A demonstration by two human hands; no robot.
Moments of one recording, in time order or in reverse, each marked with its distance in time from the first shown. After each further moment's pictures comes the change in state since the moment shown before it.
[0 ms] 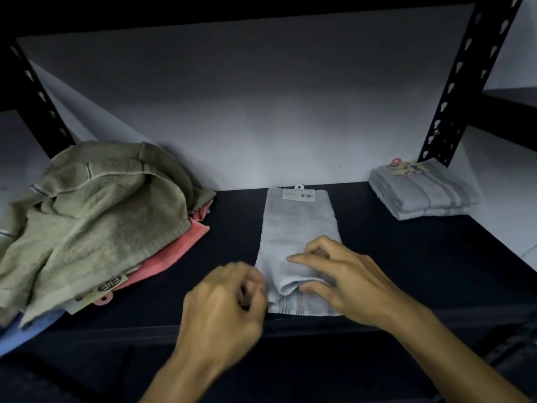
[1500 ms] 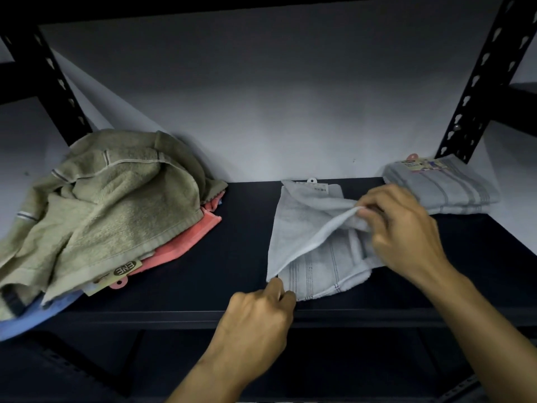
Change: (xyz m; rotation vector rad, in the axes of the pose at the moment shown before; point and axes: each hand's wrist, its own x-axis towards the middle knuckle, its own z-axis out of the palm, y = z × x) left_hand -0.019 -0.004 0.032 0.392 -0.279 0.314; right_hand 0.017 0.024 -0.036 -0.100 0.503 0.179
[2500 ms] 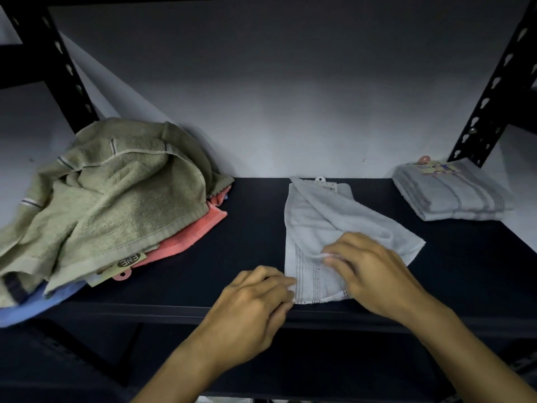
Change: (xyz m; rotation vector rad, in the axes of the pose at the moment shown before) left_hand -0.004 -0.035 0.017 -0.311 0.069 0.102; right_hand -0.033 -0.017 0.033 -0.002 -0.390 -0.140
